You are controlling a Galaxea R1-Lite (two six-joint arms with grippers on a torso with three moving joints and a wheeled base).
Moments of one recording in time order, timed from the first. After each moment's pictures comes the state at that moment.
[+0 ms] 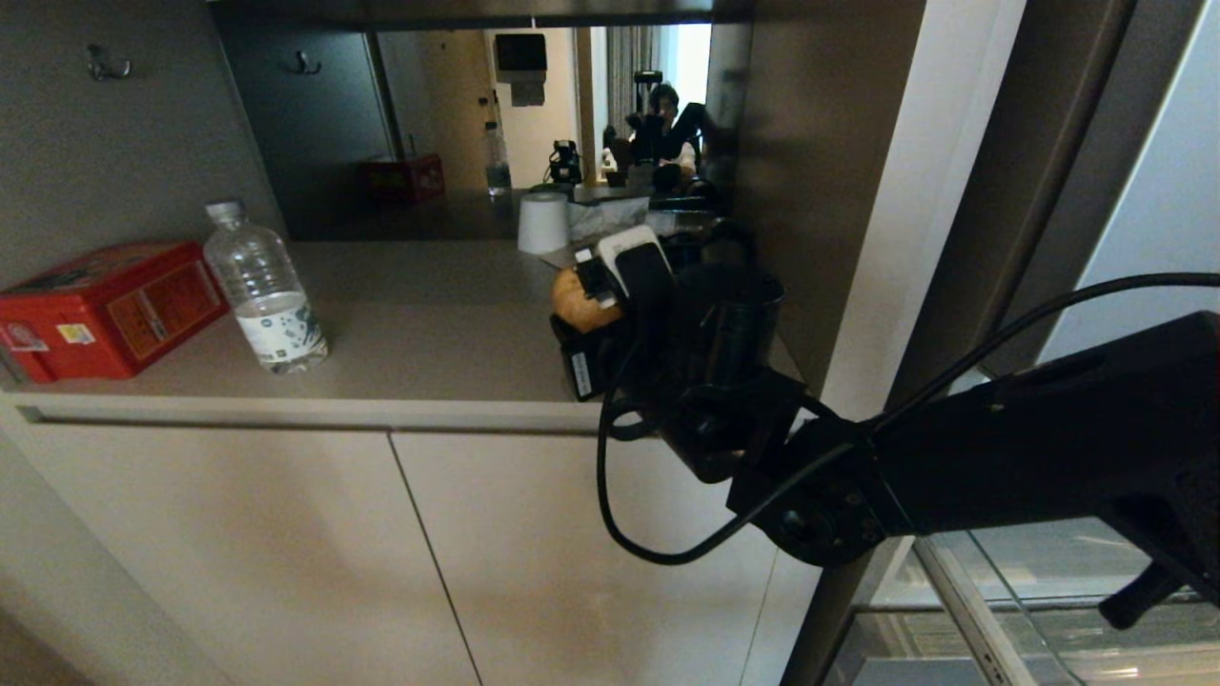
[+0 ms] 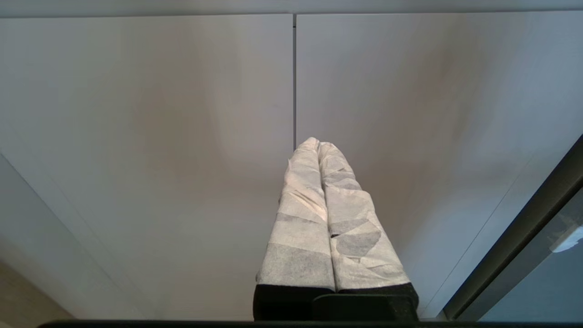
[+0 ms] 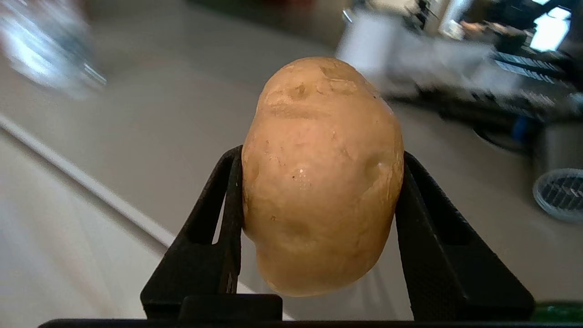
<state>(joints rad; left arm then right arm) -0.01 0.00 0.00 0.00 0.00 0.00 0.82 2.14 -1.40 -0.88 -0.33 -0.20</state>
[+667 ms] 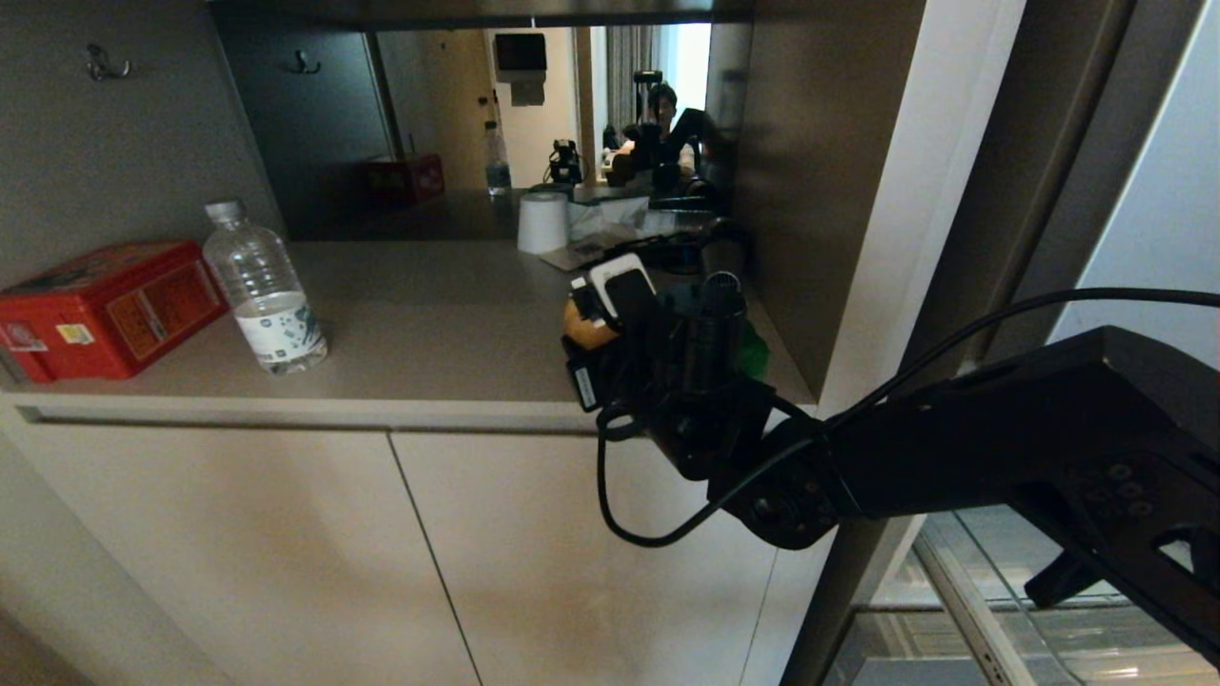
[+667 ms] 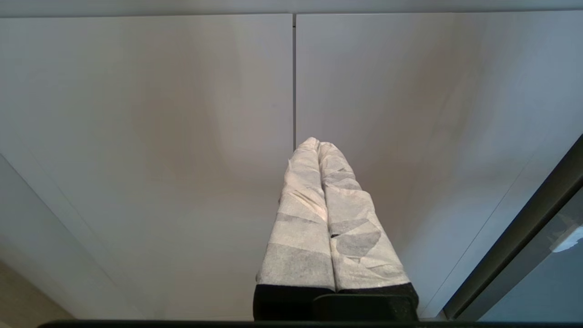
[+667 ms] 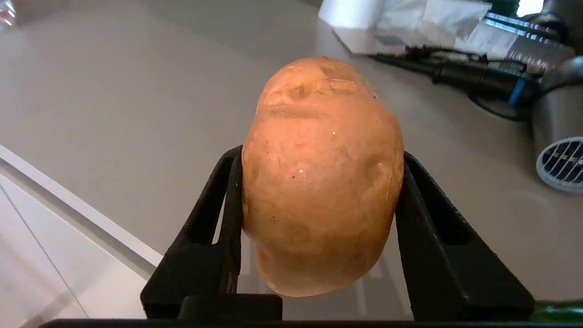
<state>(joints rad) -0.01 0.00 0.00 0.00 0.00 0.00 0.79 2.22 -1.47 -0.81 -0.35 -0.21</state>
